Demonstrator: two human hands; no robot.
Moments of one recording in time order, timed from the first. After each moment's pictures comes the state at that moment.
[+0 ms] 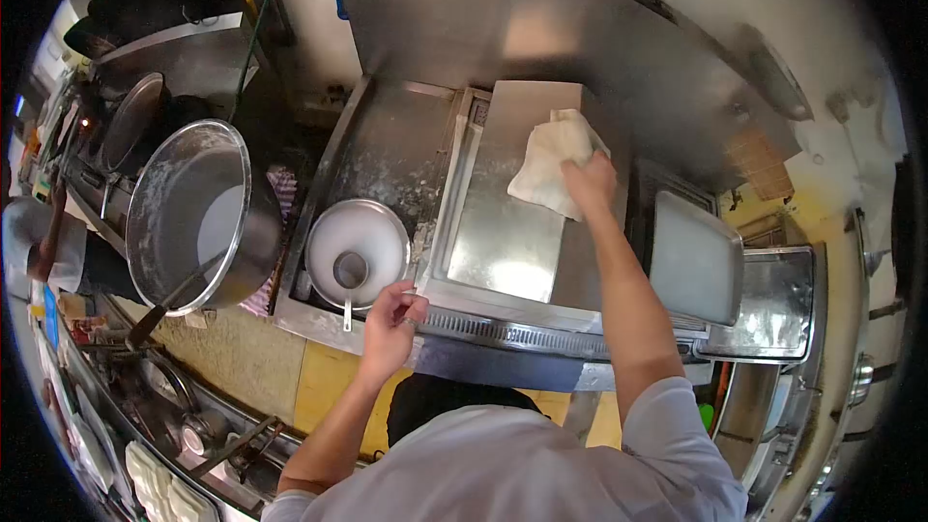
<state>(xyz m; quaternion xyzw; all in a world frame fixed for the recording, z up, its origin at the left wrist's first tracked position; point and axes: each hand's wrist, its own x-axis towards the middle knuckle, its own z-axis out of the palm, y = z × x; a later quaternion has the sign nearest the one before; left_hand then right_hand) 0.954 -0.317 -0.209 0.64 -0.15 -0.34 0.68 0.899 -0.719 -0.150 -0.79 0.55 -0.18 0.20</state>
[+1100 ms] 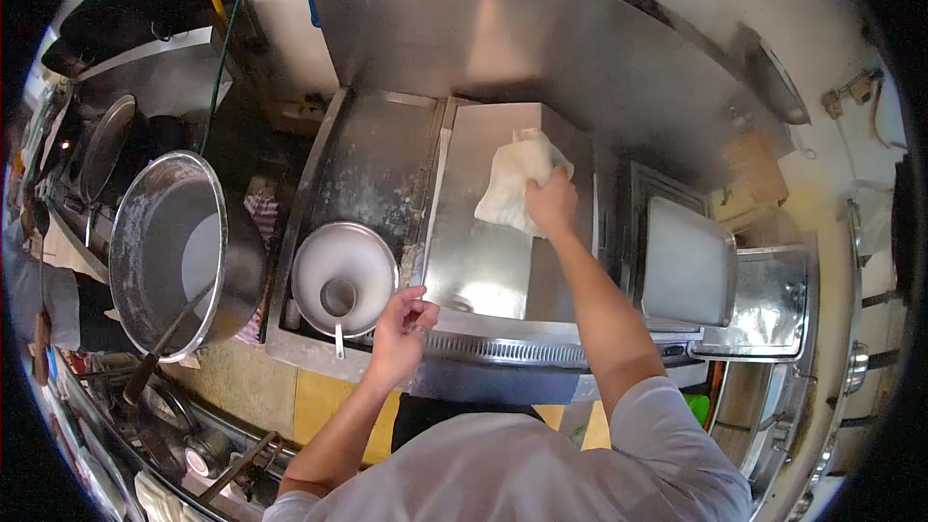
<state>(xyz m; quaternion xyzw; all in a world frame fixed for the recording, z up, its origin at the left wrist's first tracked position) 0.977 -0.363 -0.210 0.66 -0.18 -0.37 0.63 0.937 -0.707 -0.194 -0.81 0.54 -0.14 0.19</state>
